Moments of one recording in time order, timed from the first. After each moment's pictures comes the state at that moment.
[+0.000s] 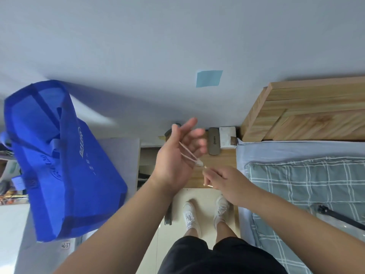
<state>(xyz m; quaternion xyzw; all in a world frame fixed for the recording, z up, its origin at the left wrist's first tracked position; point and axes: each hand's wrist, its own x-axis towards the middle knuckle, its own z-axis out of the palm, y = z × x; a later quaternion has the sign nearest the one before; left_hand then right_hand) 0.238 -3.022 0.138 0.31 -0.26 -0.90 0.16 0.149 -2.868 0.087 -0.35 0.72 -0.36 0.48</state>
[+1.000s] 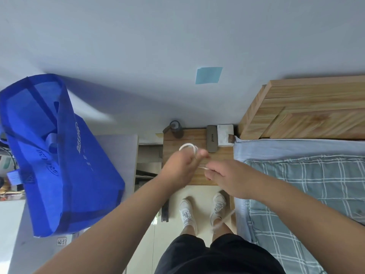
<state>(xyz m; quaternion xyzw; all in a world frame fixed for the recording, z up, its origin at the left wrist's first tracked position) 0.264 -3.021 0.102 0.29 -0.83 -0.48 -0.04 0.130 -2.876 0.122 -0.49 0.73 -0.18 0.44</state>
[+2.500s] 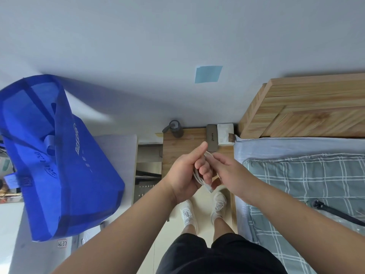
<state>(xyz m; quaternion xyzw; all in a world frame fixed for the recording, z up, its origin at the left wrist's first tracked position) 0.253 -2.998 0.103 0.34 -0.33 -0.88 -0.03 0.148 -2.883 0.104 -0.15 0.65 -0.49 0.56</state>
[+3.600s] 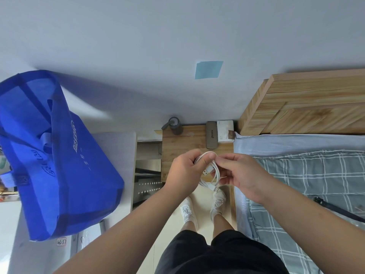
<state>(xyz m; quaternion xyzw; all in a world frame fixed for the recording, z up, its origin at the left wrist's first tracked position) 0.263 -2.996 0.080 0.38 -0.74 -0.55 0.03 0.135 -2.868 0.094 0.00 0.61 -0.54 0.58</state>
